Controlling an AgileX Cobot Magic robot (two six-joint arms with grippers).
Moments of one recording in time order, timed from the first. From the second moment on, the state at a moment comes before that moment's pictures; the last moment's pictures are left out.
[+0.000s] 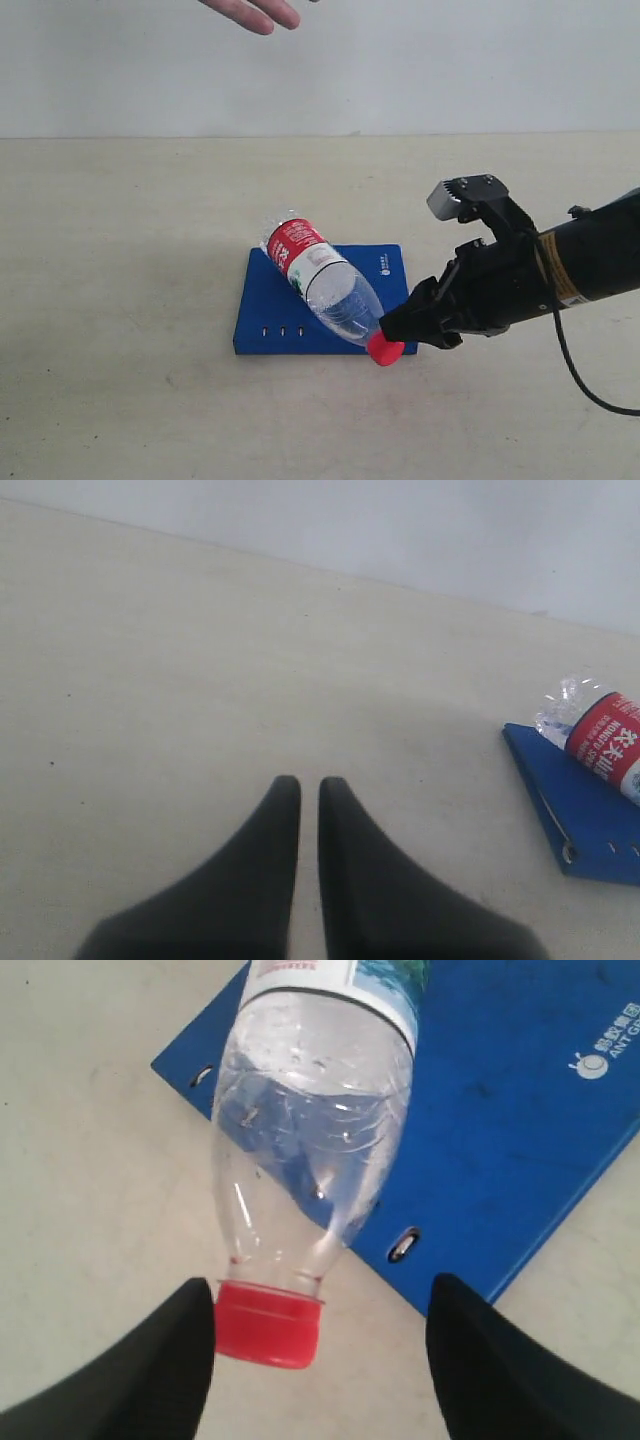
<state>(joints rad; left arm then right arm) -0.11 0.00 0.00 0.13 0.39 -0.35 0.25 1.70 -0.71 -1.75 -0.65 1.57</state>
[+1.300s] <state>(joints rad) -0.11 0.00 0.00 0.13 0.39 -0.35 0.38 1.51 -0.71 -1.75 -0.20 1.63</state>
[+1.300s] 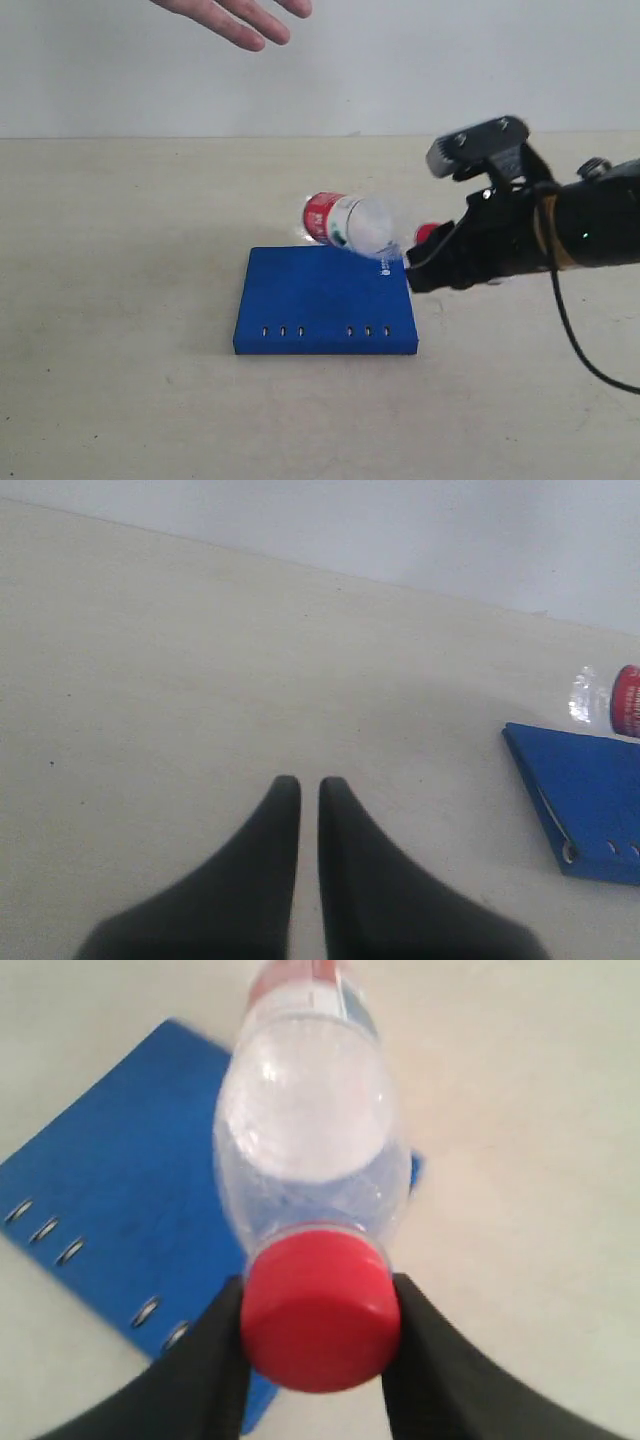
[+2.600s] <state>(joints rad) -0.11 0.00 0.00 0.13 0.39 -0.35 -0.21 1.34 -0.81 -0.38 0.56 0.56</state>
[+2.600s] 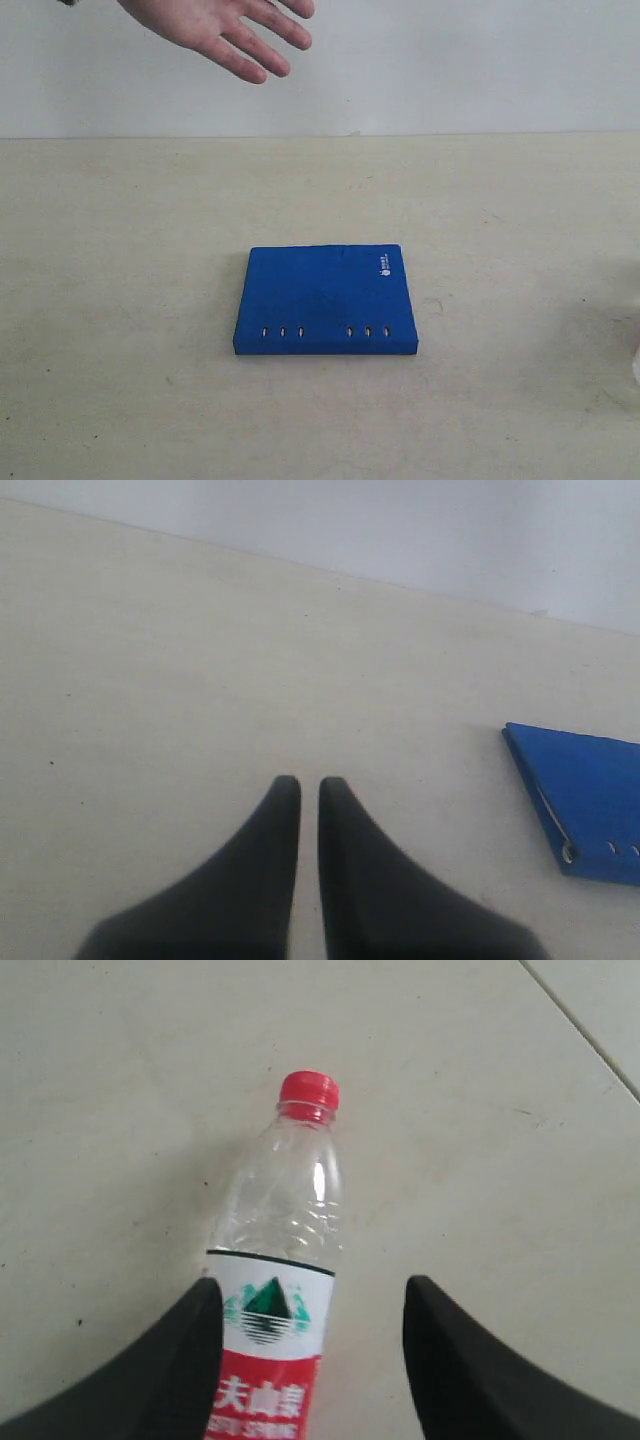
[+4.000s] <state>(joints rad) -0.11 0.00 0.00 0.13 0.39 -0.35 -0.41 1.90 -1.15 0.24 0.52 0.10</state>
